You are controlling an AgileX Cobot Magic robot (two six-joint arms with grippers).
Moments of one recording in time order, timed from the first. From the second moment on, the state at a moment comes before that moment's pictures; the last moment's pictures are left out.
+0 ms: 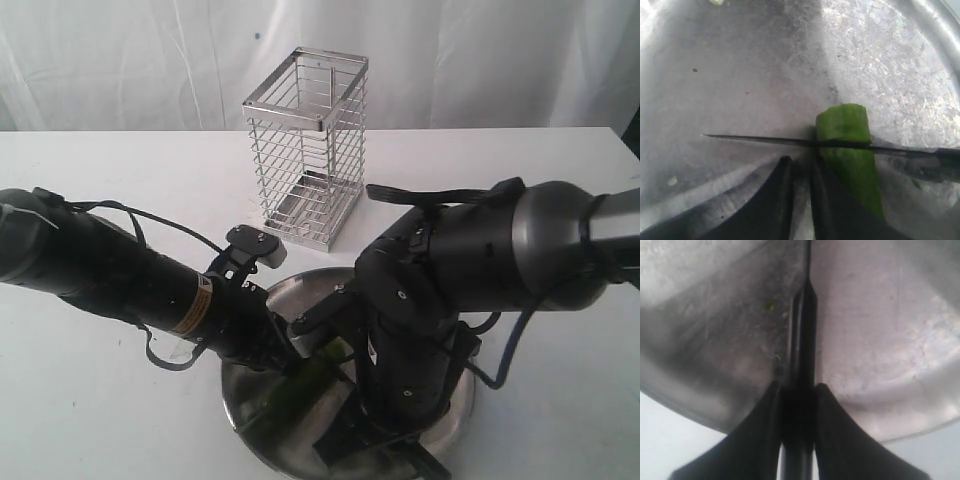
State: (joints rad) left arm -0.44 1.90 -0.91 1.66 -0.52 -1.60; right arm 0.82 1.77 -0.98 -0.05 0.84 0.17
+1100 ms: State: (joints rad) left arm -0.44 1.83 -0.90 1.69 -0.44 -1.59; right arm 0.82 1.82 -1.06 -0.07 0.90 0.15
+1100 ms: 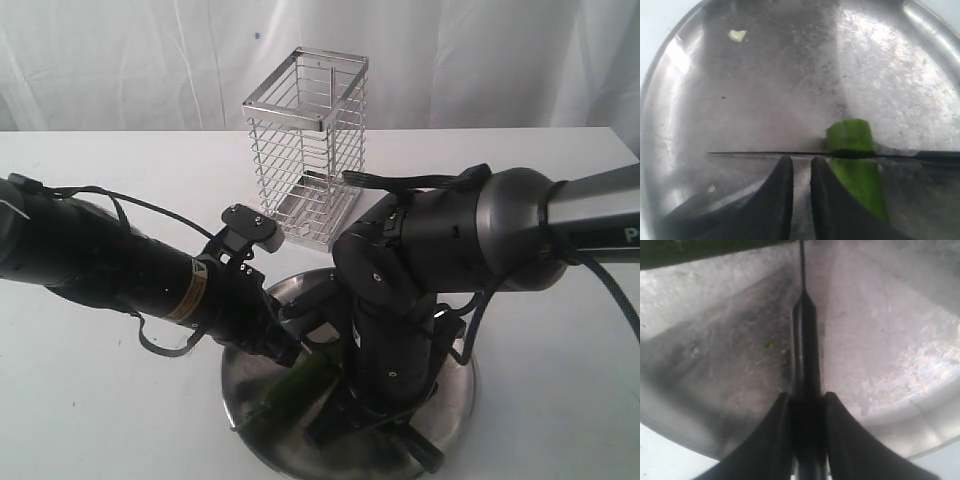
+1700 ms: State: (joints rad) left arm -0.44 1.83 -0.90 1.54 -0.33 -1.47; right arm 0.82 1.82 -1.06 -0.08 0.94 0.15
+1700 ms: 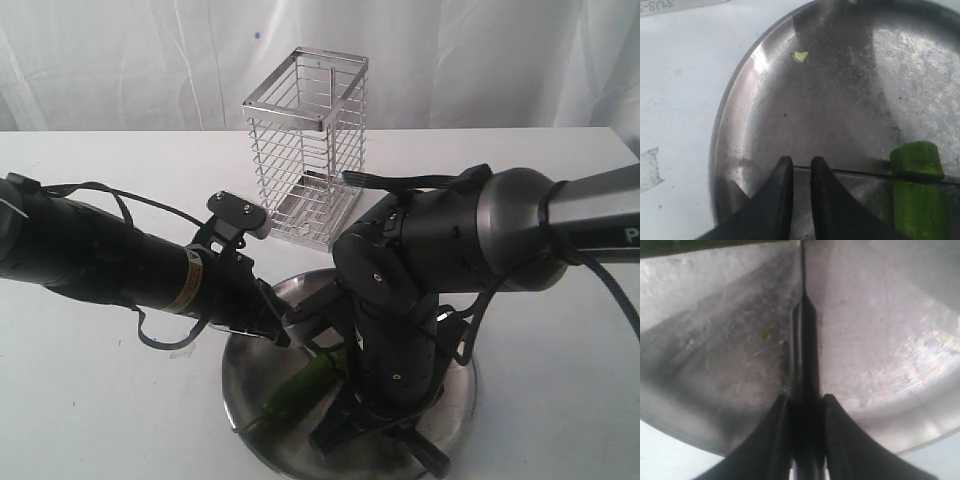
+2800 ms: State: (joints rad) left arm -0.31 1.93 -0.90 1.39 -0.63 -1.41; right arm 0.82 1.82 -1.06 -0.08 0.93 0.15
